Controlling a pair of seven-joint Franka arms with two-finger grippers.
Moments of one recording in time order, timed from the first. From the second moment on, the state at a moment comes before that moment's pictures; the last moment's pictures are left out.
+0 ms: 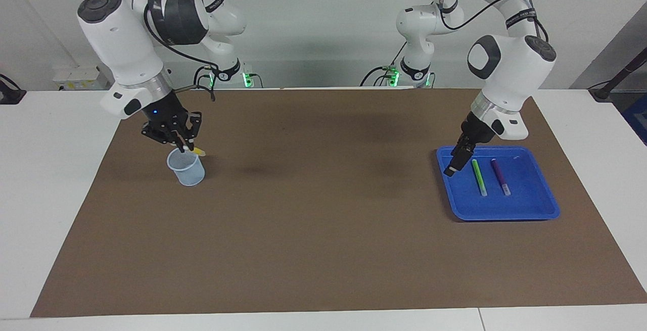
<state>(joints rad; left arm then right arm) 0.01 0.06 -0.19 -1.92 -0.32 2.20 -1.05 -0.08 0.06 0.15 -1.73 0.14 1.90 -0.03</state>
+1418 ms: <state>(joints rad) -0.38 0.01 -0.19 -2.00 -0.46 2.61 -1.91 0.29 0.03 0.16 -2.00 0.58 2.69 0.99</state>
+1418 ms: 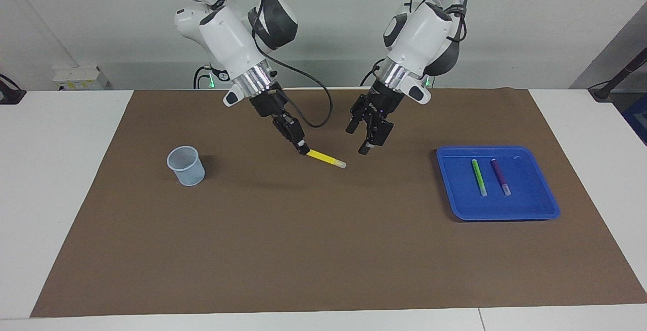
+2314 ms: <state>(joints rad) -0.47 0.11 -0.19 -2.03 -0.46 2.87 -1.98 0.29 0.03 0.17 -2.01 0.60 2.67 0.99</state>
